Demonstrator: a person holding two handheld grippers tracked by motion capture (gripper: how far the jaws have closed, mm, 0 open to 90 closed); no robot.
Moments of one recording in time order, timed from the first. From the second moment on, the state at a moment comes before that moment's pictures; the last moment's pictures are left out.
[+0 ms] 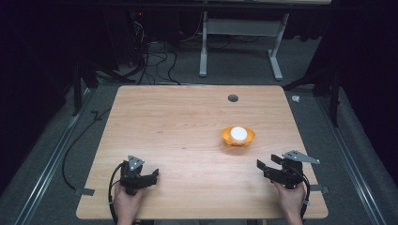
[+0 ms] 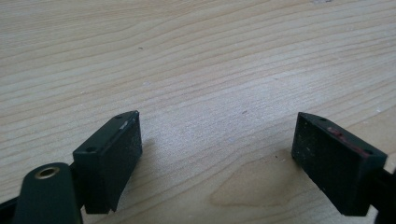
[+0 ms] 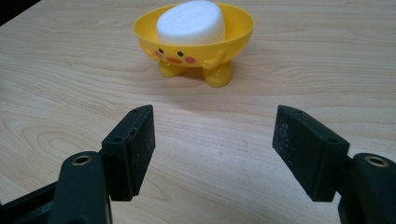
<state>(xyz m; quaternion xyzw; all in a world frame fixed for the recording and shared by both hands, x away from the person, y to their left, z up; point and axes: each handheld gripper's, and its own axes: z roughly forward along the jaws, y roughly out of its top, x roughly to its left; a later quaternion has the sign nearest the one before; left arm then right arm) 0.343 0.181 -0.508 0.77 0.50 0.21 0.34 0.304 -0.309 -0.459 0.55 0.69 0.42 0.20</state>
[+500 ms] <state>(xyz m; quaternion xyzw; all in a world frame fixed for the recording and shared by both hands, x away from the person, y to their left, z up) 0.343 0.181 -0.508 0.77 0.50 0.21 0.34 0.300 -0.304 -0.474 0.55 0.70 0.41 0.19</state>
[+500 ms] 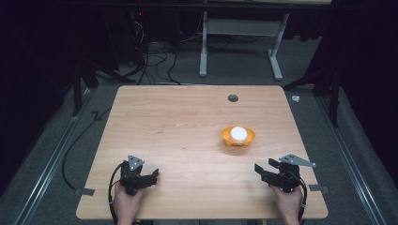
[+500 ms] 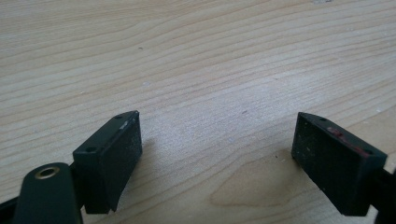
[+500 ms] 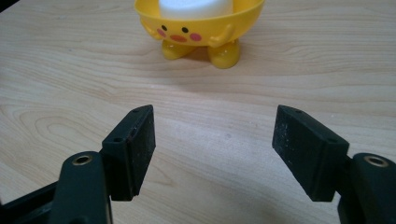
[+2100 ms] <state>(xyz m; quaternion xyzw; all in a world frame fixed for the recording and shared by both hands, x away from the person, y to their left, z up) 0.343 0.181 -0.508 0.77 0.50 0.21 0.34 0.303 -0.276 -0.501 0.53 0.74 0.36 0.19</state>
